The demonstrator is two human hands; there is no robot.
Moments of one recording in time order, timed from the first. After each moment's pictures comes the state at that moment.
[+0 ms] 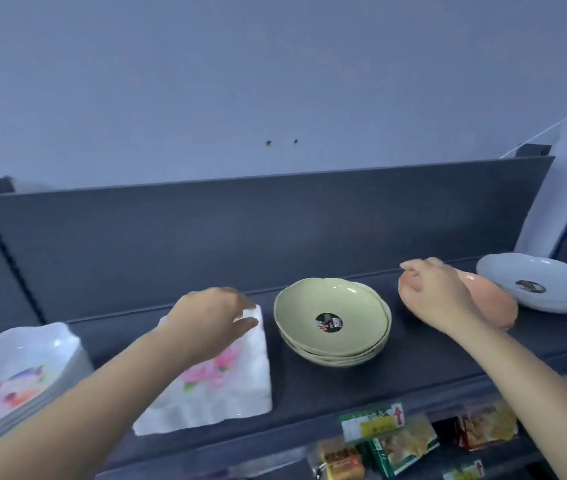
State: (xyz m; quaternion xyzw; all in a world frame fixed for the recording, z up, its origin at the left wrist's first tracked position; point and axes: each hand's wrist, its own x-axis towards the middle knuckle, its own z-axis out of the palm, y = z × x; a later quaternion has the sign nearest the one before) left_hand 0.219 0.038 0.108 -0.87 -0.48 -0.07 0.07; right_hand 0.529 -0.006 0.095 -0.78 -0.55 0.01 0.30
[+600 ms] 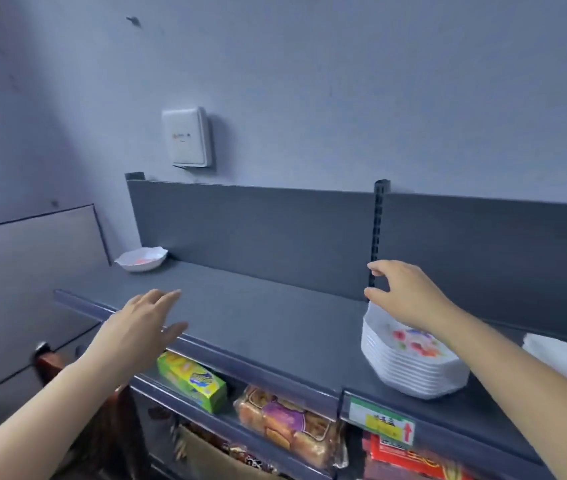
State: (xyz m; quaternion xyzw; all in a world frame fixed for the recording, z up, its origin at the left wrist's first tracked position) left_hand -0.323 -0.178 0.107 -0.53 -0.83 -0.13 0.12; right_hand -0.008 0.000 0.141 -0.47 -0.85 0.10 0.21
